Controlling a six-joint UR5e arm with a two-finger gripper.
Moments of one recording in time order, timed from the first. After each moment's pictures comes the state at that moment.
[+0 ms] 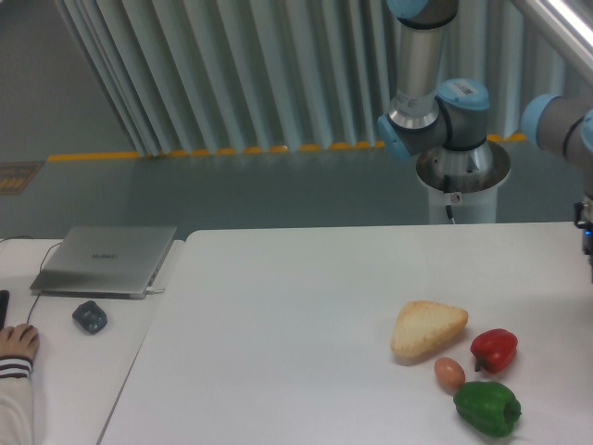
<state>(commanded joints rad) 2.68 -1.87 -1.57 -1.09 1.62 2.03</state>
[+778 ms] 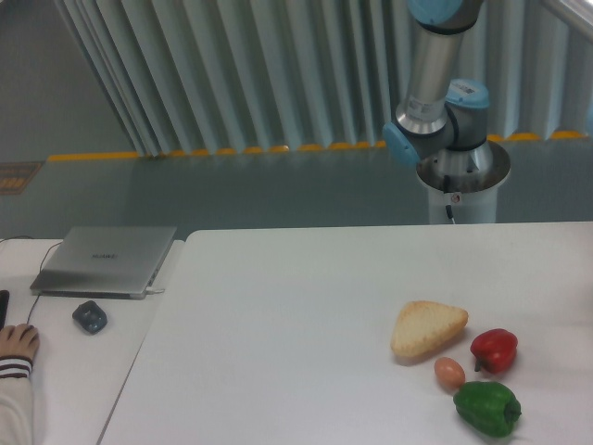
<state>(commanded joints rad) 2.87 -1.94 -1.53 -1.09 1.49 1.79</state>
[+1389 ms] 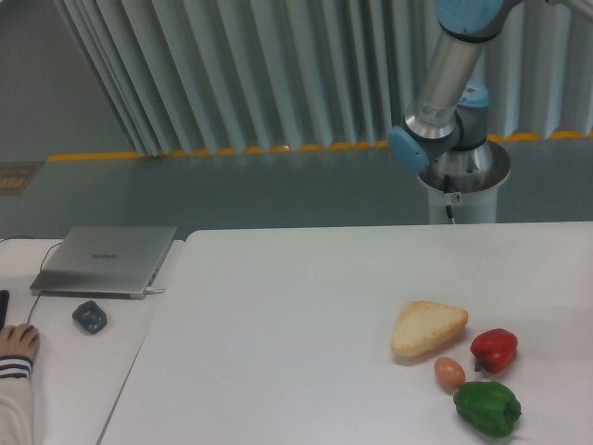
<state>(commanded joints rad) 2.94 -1.98 -1.51 -1.10 1.51 1.75</state>
